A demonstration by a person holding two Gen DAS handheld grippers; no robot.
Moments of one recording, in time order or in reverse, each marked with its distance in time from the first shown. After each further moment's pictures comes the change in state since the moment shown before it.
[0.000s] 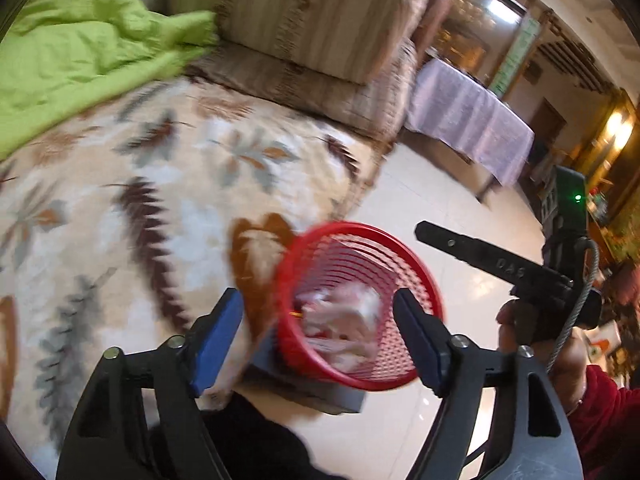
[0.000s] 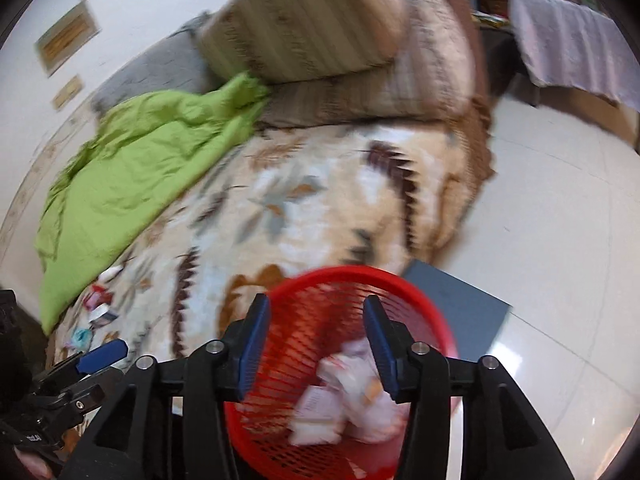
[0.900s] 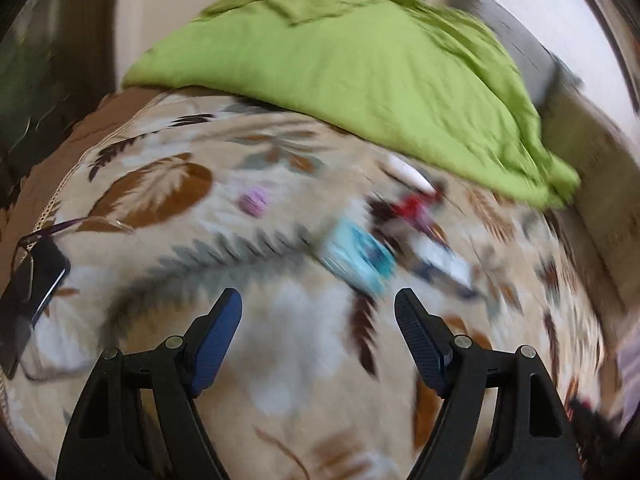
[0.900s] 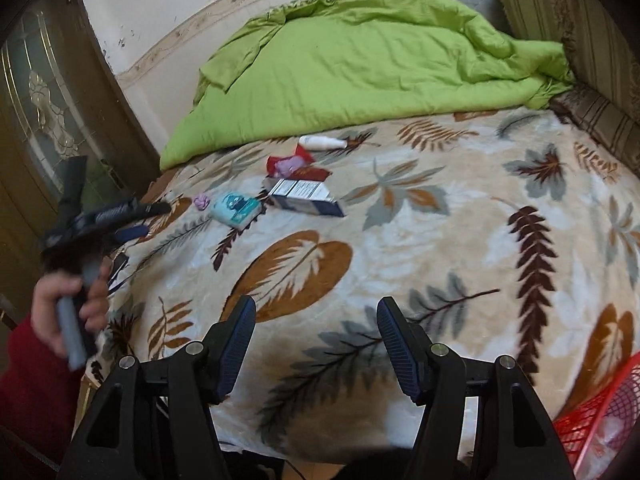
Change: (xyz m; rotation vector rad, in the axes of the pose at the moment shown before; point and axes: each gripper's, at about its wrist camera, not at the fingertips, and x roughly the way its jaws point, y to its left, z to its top) left arm -0.242 0.356 -0.099 -0.730 -0.271 0.724; right arm 0.092 0.304 -0.091 -0.543 0.246 0.467
